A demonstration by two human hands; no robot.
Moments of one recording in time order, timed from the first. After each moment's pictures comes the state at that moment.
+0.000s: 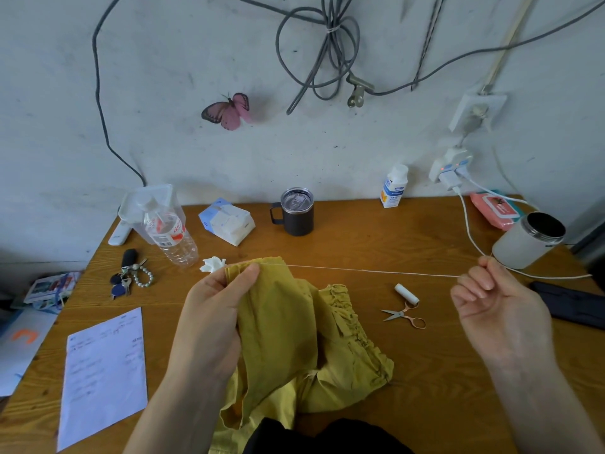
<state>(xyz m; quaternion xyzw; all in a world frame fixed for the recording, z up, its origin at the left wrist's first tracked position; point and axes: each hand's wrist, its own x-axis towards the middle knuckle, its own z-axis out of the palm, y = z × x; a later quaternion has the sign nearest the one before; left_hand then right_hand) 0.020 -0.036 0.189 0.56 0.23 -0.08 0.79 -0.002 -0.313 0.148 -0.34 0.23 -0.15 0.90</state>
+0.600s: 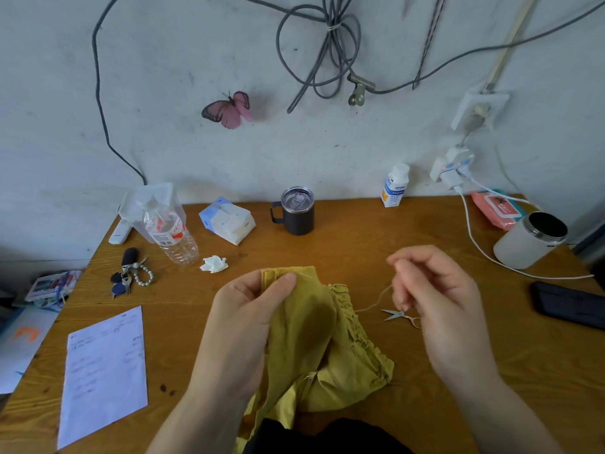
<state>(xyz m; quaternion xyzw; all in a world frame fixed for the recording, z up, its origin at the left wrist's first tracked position) 0.005 -0.054 0.195 0.61 0.14 -0.14 0.77 -0.009 -0.246 0.177 -0.68 -0.02 -0.15 0.71</state>
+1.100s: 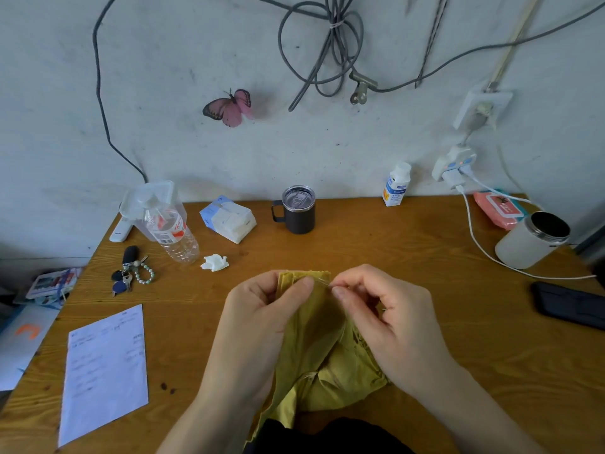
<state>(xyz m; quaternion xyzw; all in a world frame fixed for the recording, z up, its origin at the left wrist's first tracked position) -0.002 -0.063 0.202 0.64 0.08 -0.14 0.75 -0.011 -0.214 0.184 -0.86 -0.15 -0.17 0.46</state>
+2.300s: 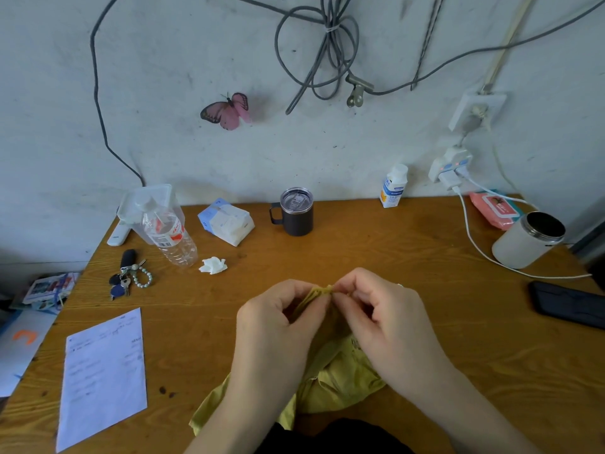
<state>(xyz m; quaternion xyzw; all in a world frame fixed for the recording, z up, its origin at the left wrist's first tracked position) -0.010 -0.074 0.189 0.84 -0.03 0.02 0.55 -0.014 -0.213 0.187 -0.91 -0.09 -0.08 0.40</state>
